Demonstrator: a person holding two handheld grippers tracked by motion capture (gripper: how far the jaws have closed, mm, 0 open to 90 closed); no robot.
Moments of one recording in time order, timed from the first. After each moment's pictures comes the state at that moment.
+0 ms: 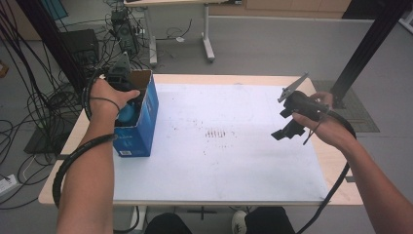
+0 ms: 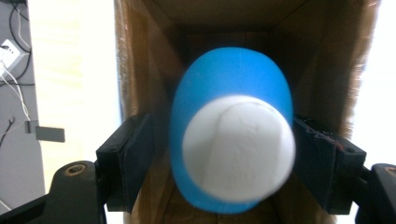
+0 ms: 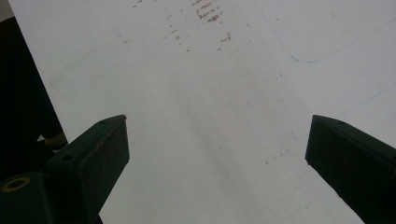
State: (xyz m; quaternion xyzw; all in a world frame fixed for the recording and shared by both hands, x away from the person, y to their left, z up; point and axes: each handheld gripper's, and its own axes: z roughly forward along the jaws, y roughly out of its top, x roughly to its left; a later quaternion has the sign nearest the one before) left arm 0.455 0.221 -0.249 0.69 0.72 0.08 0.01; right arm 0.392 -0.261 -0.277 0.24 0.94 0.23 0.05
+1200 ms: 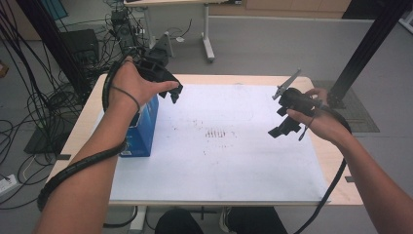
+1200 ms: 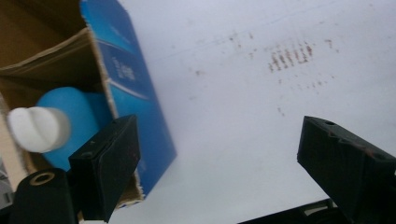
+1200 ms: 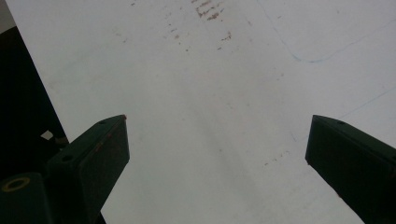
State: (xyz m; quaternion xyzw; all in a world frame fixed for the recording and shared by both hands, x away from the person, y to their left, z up) left arm 0.406 0.104 -0.183 0.81 0.58 0.09 0.09; right arm 0.403 -0.250 -0.274 0.24 0.95 0.20 0.03
